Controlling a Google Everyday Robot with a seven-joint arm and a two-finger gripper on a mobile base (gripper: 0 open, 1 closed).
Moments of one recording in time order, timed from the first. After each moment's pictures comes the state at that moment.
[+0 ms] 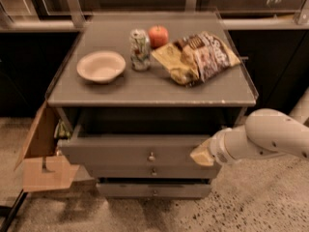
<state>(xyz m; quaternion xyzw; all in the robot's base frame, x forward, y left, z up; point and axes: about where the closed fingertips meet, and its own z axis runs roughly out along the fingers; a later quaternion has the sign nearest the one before) 0.486 -0.143 0.640 -0.42 0.85 0.16 0.26</state>
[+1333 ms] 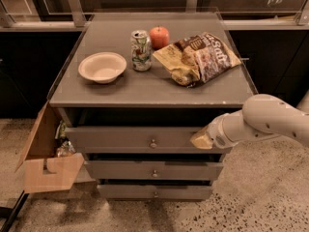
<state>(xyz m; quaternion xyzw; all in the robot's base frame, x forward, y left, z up) 0.544 -0.143 0.646 -0.44 0.84 0.15 0.28</state>
